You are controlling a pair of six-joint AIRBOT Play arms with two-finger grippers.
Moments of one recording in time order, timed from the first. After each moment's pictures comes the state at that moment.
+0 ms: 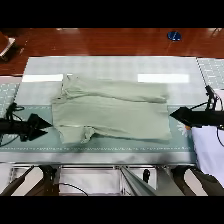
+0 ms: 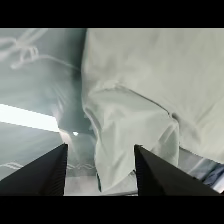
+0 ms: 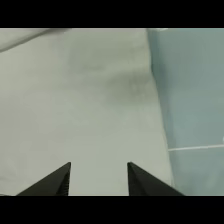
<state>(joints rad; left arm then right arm) 0.62 -1.01 0.53 0.95 -1.37 -1.38 -0.35 -0.85 0.56 -0.97 1.11 1.37</state>
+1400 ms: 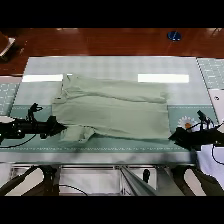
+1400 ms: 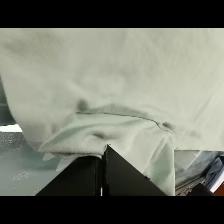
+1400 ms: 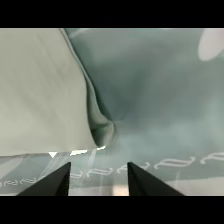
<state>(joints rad) 0.42 -1.13 0.42 0.75 -1.16 -1.20 -0.43 -0.81 0.38 -1.16 1.27 1.54</state>
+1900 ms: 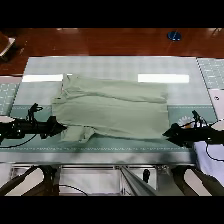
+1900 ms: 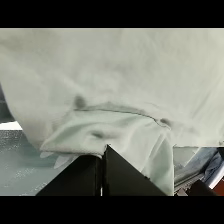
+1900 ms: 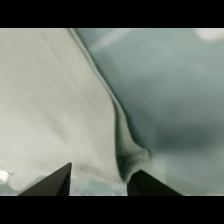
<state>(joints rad) 0.42 -1.13 0.43 0.75 -1.17 -1.20 -0.41 -0.95 0.36 -1.02 1.14 1.52</state>
